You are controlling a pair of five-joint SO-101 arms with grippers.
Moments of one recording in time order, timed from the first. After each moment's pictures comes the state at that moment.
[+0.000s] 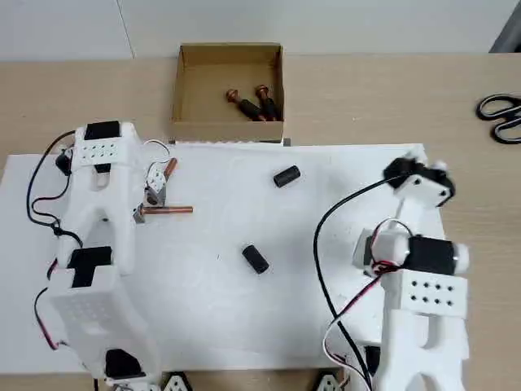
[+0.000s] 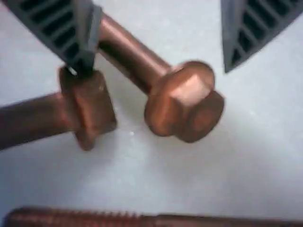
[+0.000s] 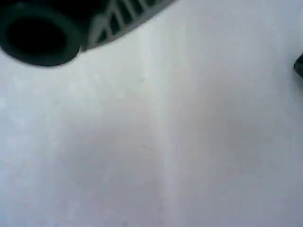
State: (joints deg) left arm -10.4 23.8 -6.3 90.5 52.6; right arm 4.7 -47.0 44.7 83.9 -12.4
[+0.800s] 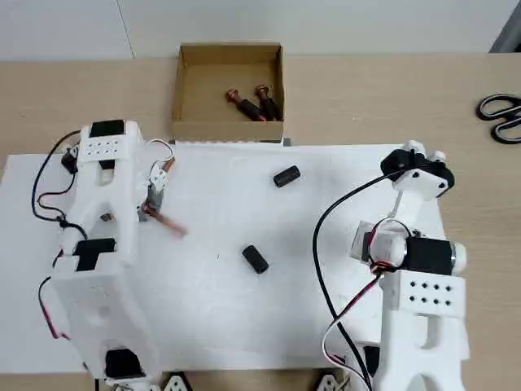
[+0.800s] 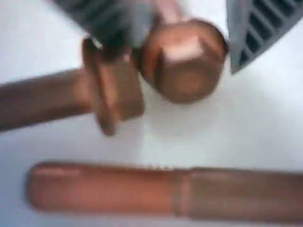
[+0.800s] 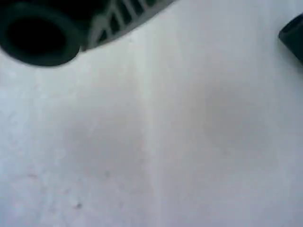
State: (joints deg) left arm -10.0 31.5 -11.6 91.6 52.5; right arm 3.9 -47.1 44.7 78.7 -12.4
